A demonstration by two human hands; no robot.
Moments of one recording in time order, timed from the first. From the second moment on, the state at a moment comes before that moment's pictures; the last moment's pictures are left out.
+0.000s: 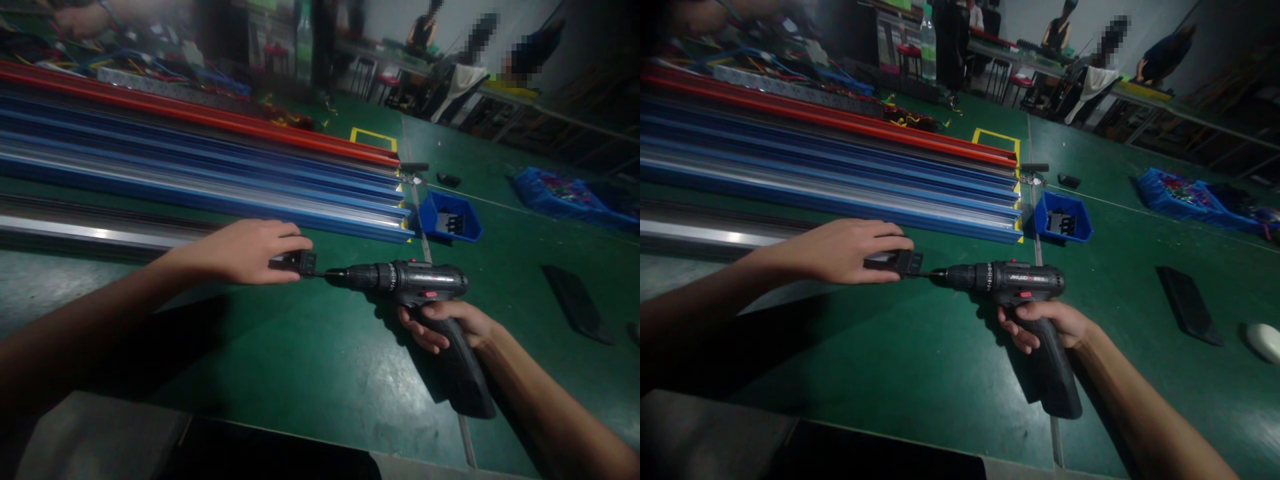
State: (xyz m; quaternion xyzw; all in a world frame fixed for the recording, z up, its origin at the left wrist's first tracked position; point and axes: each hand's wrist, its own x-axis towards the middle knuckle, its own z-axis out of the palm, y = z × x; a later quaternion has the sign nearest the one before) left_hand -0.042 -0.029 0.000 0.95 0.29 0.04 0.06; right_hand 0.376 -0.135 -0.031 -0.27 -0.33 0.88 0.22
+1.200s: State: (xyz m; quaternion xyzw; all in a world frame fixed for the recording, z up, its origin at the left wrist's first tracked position) left_hand -0.044 -0.028 -0.002 0.96 0.29 0.04 0.05; right_hand 0.375 -0.134 -0.032 -0.27 -0.33 0.88 0.22
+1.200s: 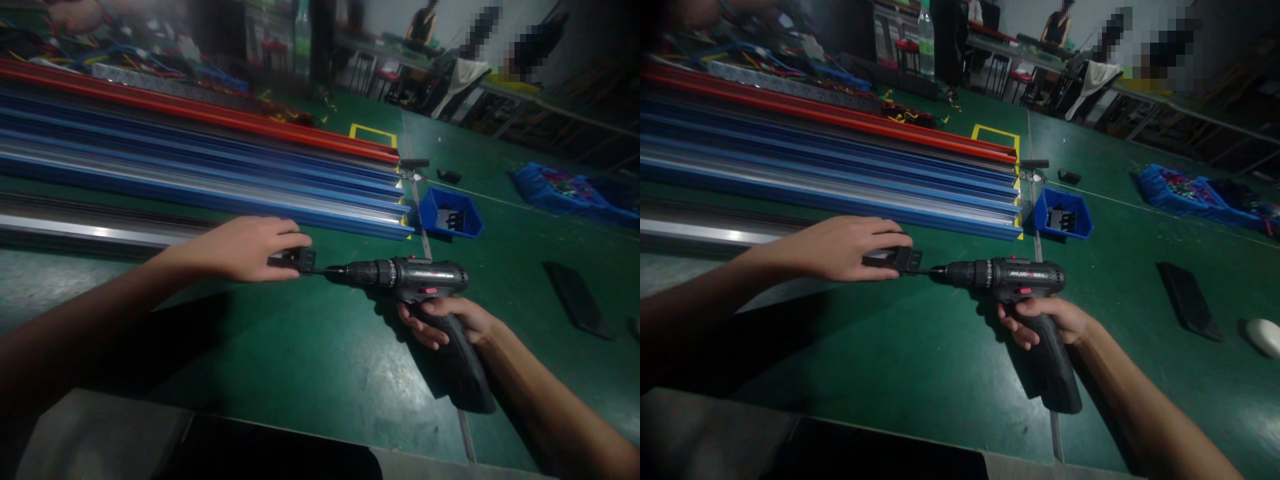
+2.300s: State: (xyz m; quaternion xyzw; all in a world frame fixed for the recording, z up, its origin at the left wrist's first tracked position) left_hand -0.043 -0.028 -0.001 0.95 0.29 0.04 0.07; right_hand 0.376 -0.134 -0.032 -0.27 -0.33 0.87 0.22
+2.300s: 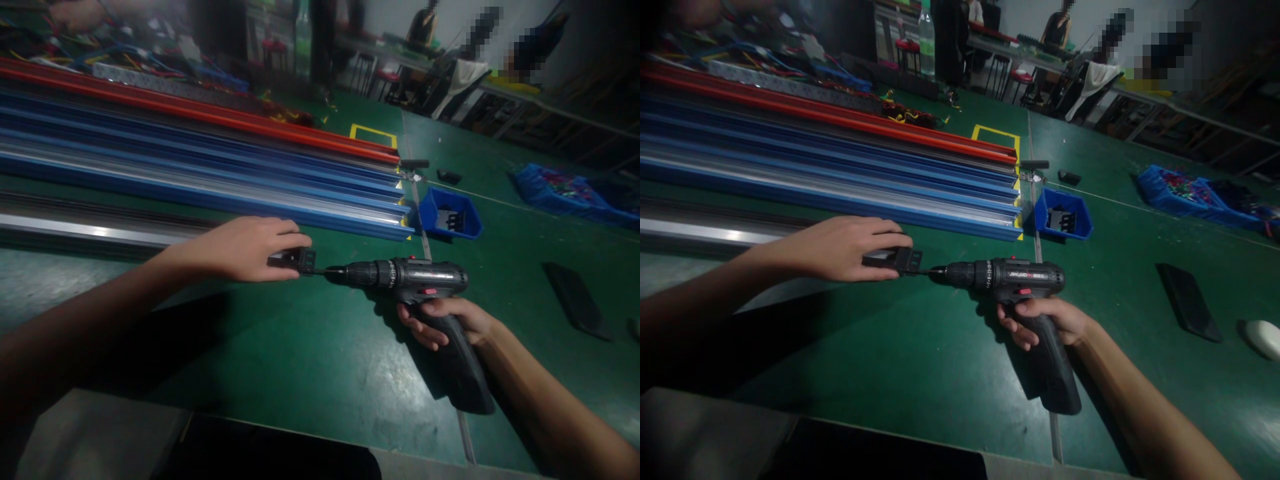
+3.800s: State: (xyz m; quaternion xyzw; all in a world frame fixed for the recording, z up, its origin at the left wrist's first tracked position) left_hand -0.044 -0.028 -0.001 0.95 0.29 0.03 0.06; right_hand 0.376 -0.134 -0.034 -0.27 -0.33 0.88 0.22
